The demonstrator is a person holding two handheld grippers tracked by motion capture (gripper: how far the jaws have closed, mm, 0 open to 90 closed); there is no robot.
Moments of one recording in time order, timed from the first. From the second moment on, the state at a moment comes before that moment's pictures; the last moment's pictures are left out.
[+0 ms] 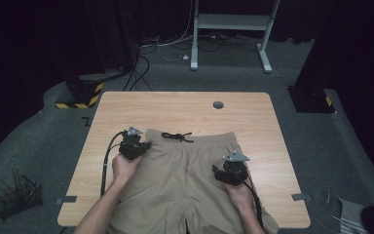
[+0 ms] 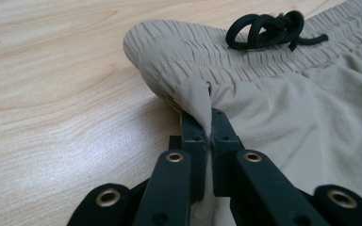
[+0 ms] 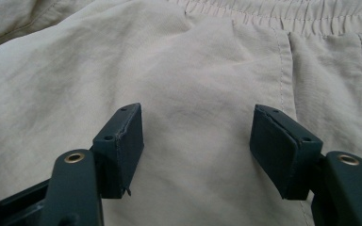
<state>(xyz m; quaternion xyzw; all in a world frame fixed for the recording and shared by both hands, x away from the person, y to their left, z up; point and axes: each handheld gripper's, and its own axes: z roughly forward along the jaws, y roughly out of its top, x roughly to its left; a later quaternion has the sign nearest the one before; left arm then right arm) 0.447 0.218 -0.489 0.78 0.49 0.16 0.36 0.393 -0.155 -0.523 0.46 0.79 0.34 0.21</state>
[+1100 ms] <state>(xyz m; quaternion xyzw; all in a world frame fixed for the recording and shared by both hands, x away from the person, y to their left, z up) 0.456 0.225 -0.430 0.74 0.48 0.11 0.46 0.408 -0.052 -0.522 0.36 0.85 0.35 0.16</state>
